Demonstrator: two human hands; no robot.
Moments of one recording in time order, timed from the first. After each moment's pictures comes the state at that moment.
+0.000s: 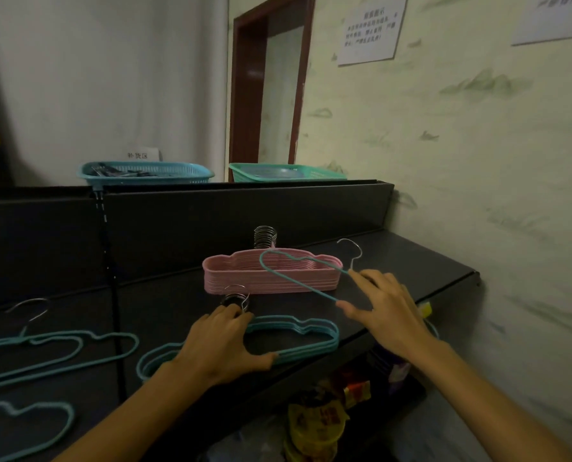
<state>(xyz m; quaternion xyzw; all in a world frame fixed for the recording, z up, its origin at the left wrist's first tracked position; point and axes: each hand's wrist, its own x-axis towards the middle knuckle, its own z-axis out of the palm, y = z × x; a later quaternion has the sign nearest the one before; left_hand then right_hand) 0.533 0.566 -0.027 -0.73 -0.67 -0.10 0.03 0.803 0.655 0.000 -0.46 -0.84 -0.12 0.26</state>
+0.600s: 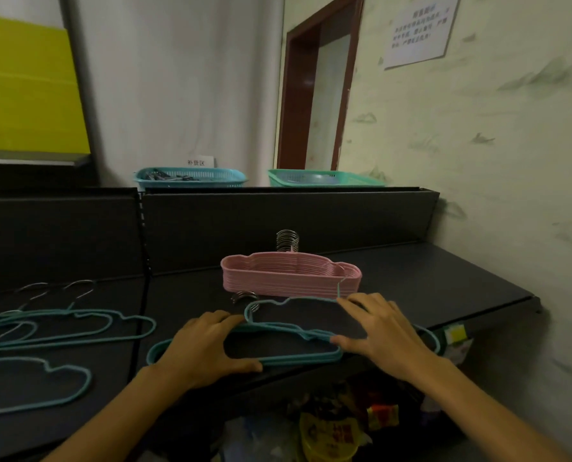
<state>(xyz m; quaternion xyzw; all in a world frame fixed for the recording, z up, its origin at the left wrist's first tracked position) 0.532 0.545 -0.035 -0.66 -0.74 -0.09 -0.01 0.810 0.677 -0.013 -0.36 -0.92 -0.07 0.14</state>
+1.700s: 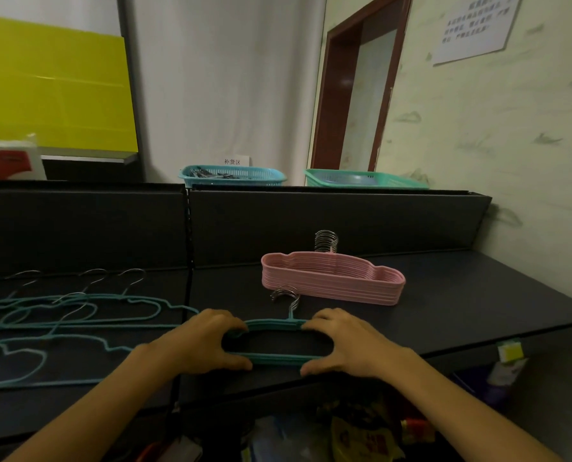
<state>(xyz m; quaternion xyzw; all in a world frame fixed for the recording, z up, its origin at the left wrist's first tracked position) 0.480 0.516 -0.018 -0.66 -0.74 -0.06 -0.13 0.713 0.651 -0.008 -0.26 -0.96 0.10 -0.03</state>
